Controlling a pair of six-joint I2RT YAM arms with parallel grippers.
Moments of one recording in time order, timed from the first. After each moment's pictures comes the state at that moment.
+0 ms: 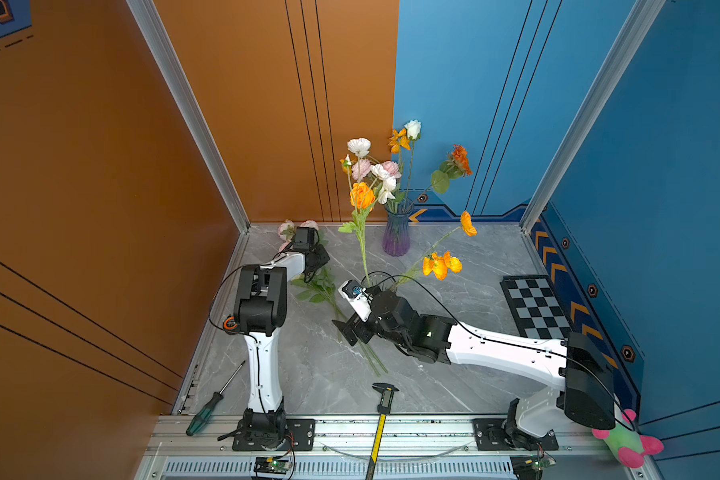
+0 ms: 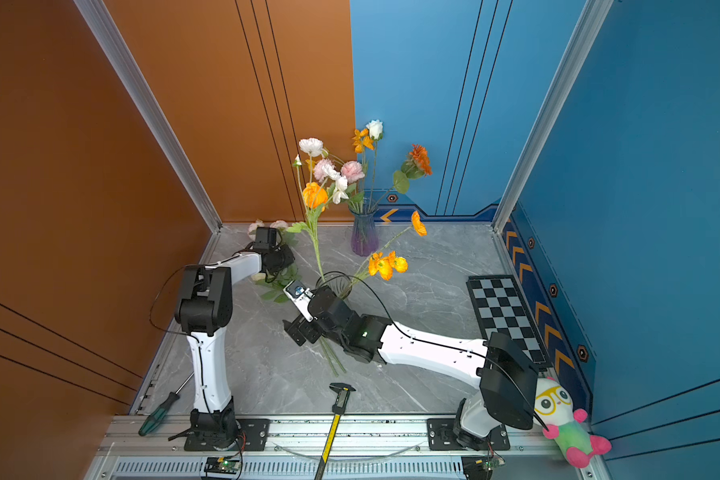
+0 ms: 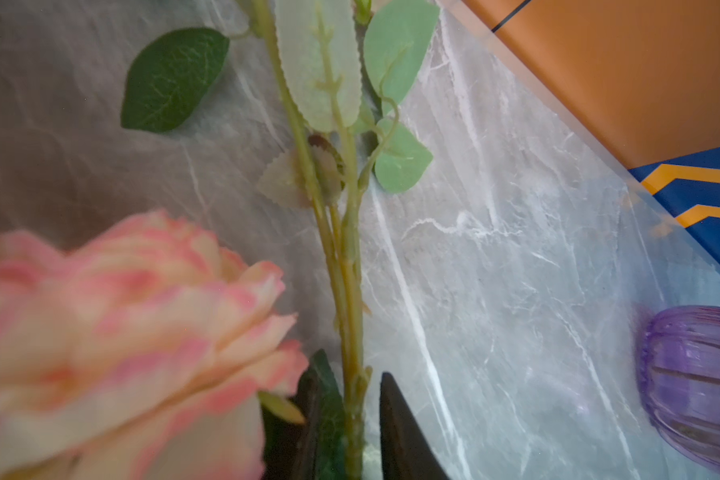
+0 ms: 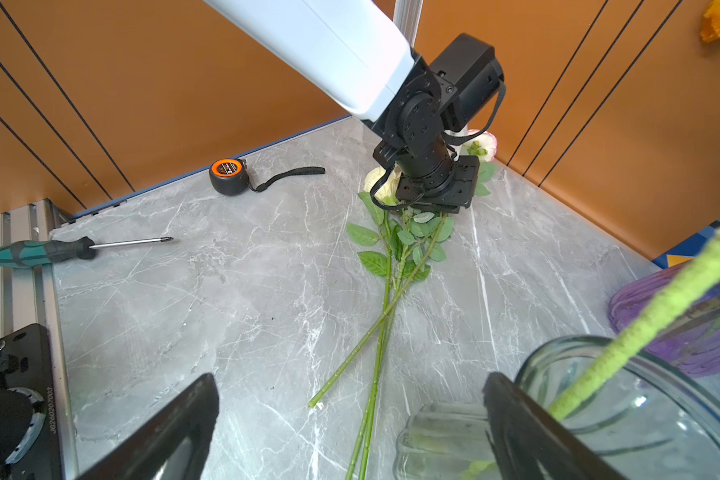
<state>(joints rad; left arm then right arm) -0.07 2.22 1.55 -0.19 0.10 -0.62 1.12 1.55 1.16 -0.05 0.21 0.03</state>
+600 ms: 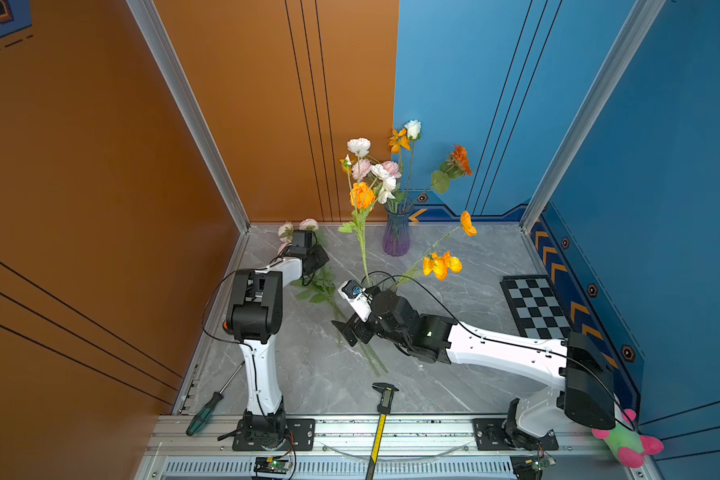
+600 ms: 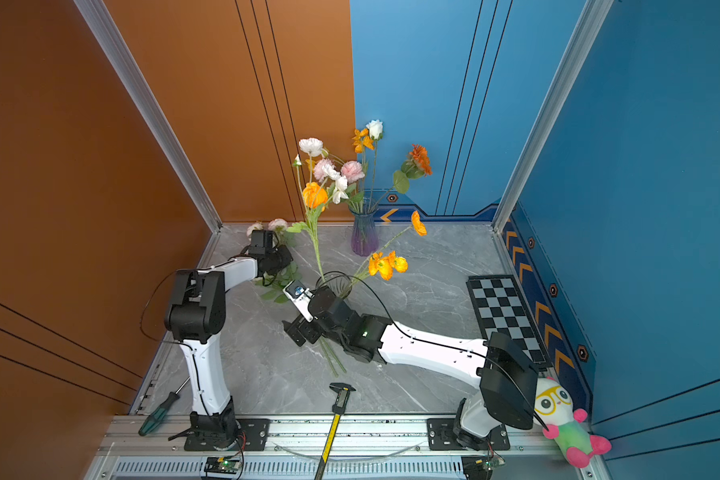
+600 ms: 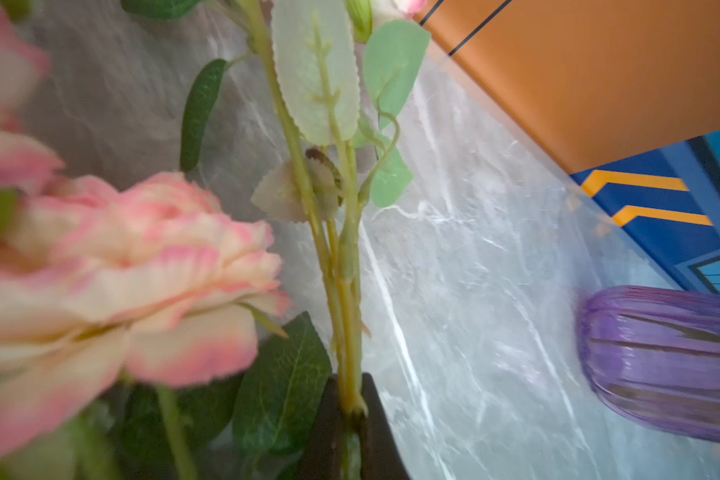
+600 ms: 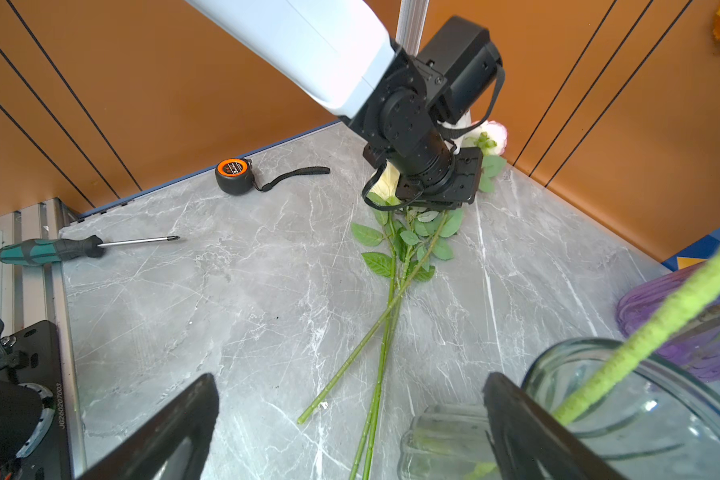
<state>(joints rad) -0.07 2.04 1.37 -0.06 0.13 -0.64 1.12 1.54 1.16 -0.04 0.20 0.04</state>
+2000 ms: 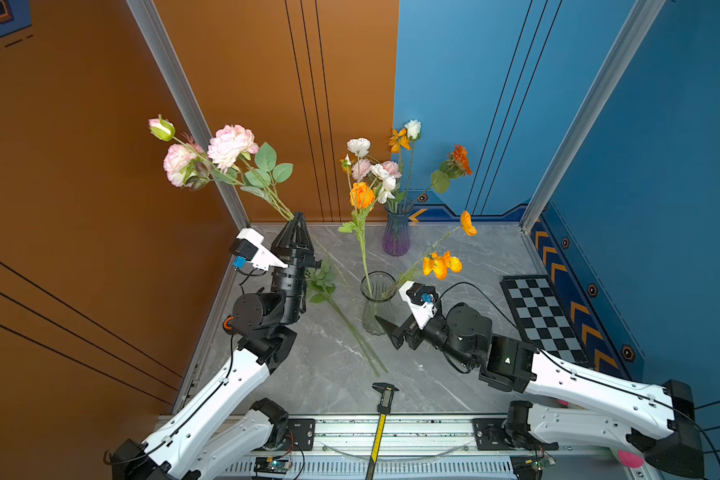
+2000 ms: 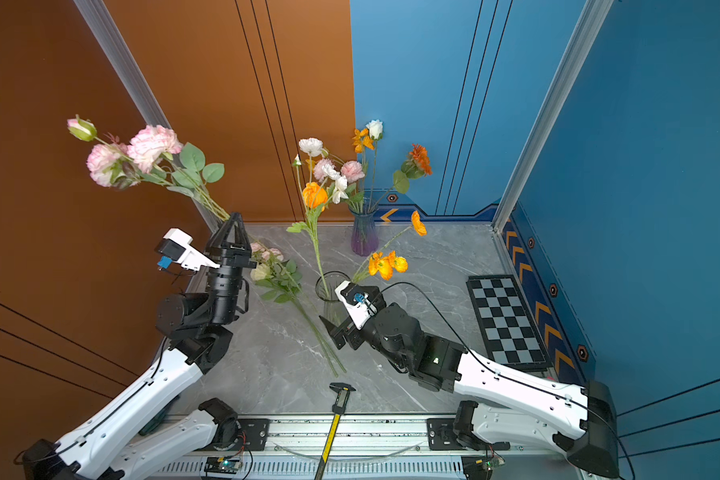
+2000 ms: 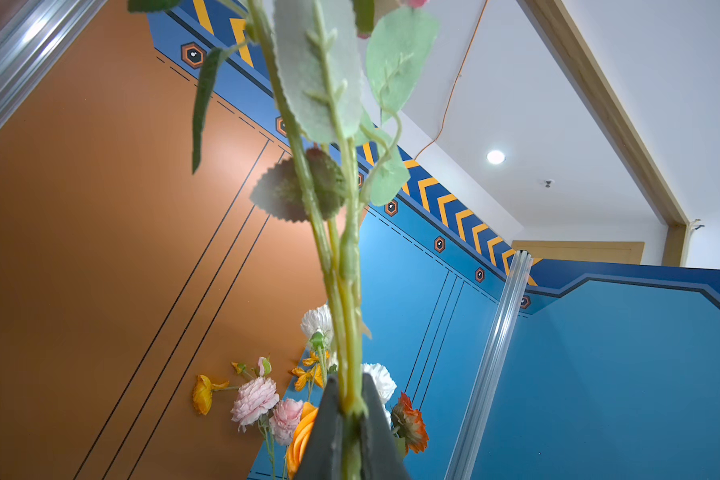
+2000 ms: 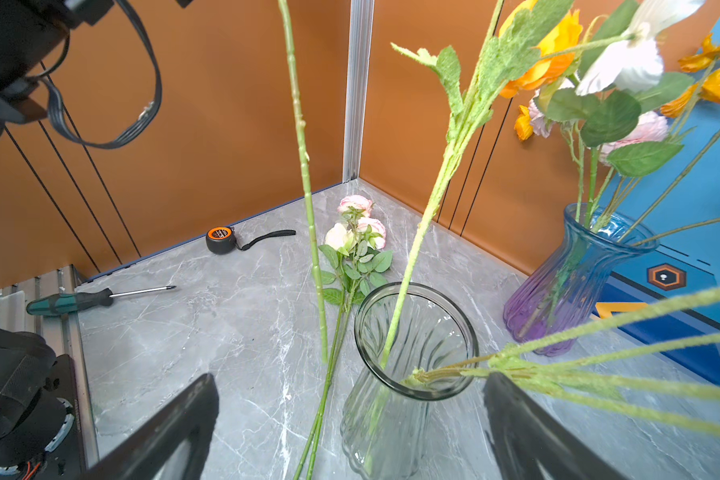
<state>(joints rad) -0.52 0.94 0.81 0.82 -0.28 -0.36 1.12 1.03 0.87 -0.03 0.30 0.00</state>
